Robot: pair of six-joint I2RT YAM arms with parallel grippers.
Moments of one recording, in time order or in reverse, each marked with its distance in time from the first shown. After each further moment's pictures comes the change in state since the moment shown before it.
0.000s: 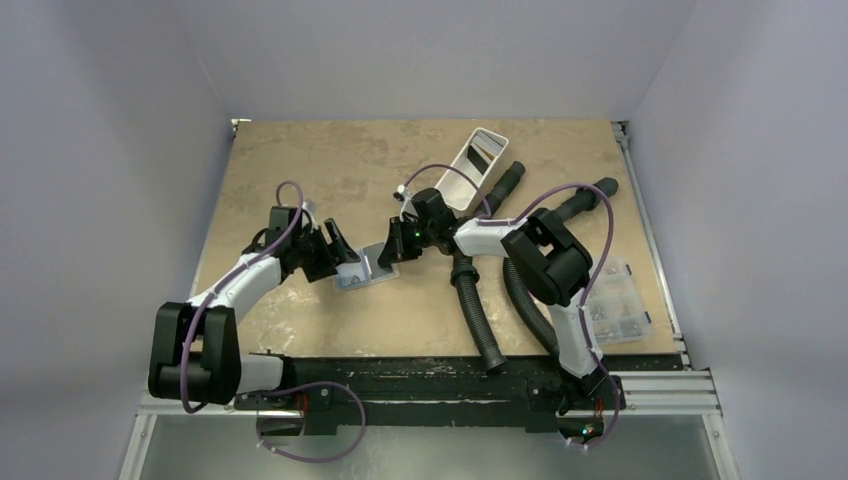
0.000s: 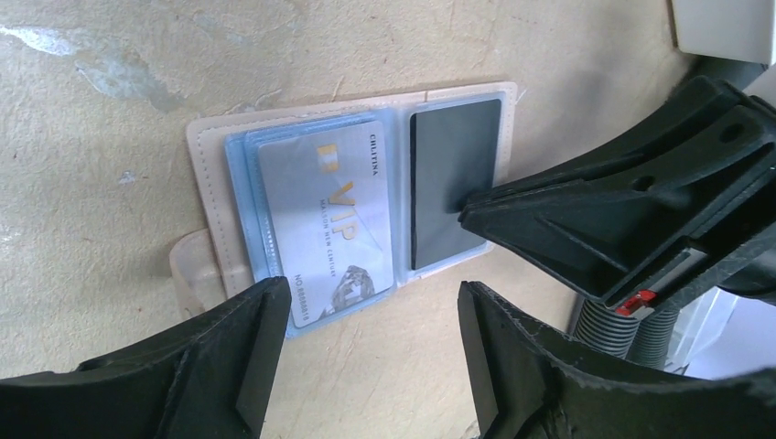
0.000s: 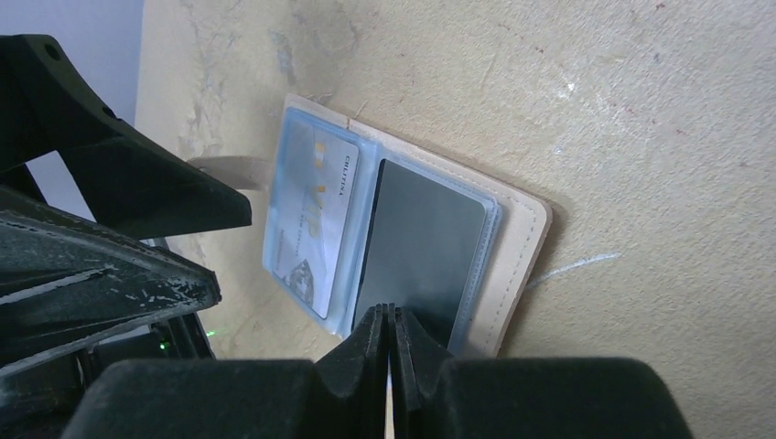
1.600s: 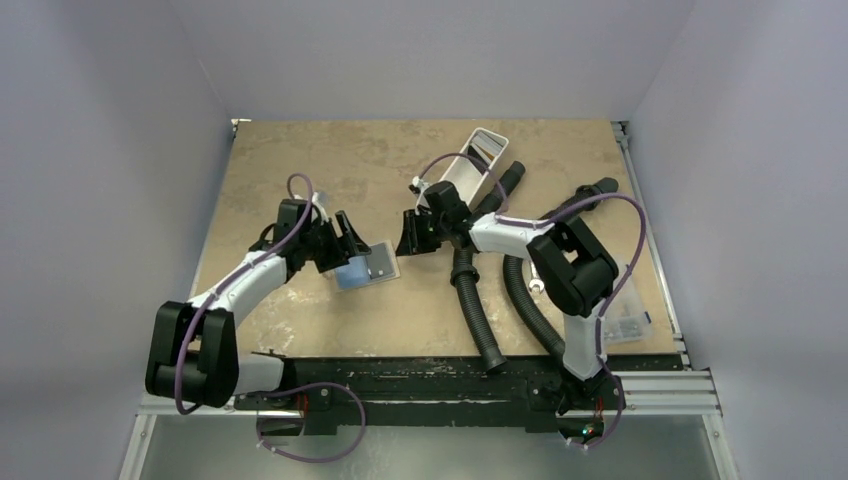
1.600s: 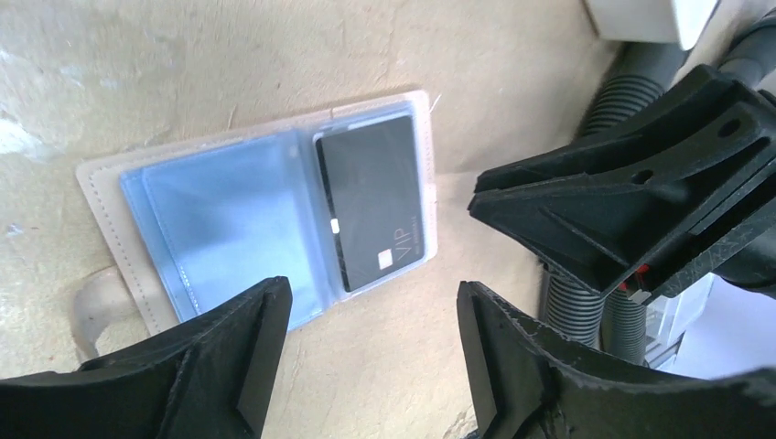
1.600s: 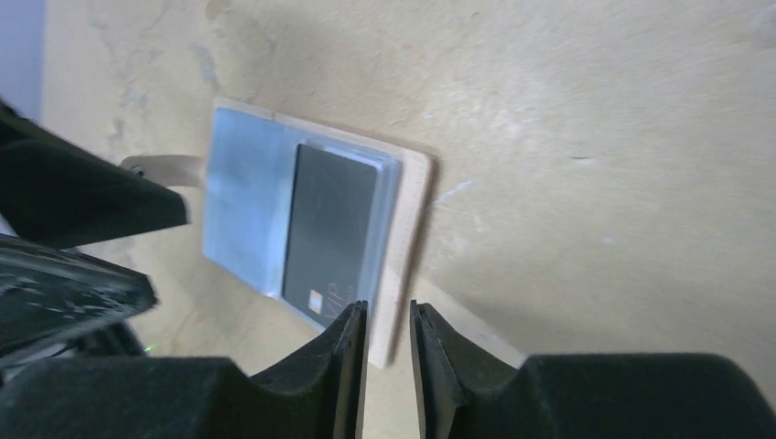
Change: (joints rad) left arm -0.081 0.020 0.014 0.083 0.019 -0.024; right arm -0.037 -0.124 -0.058 -0.125 0.123 -0.076
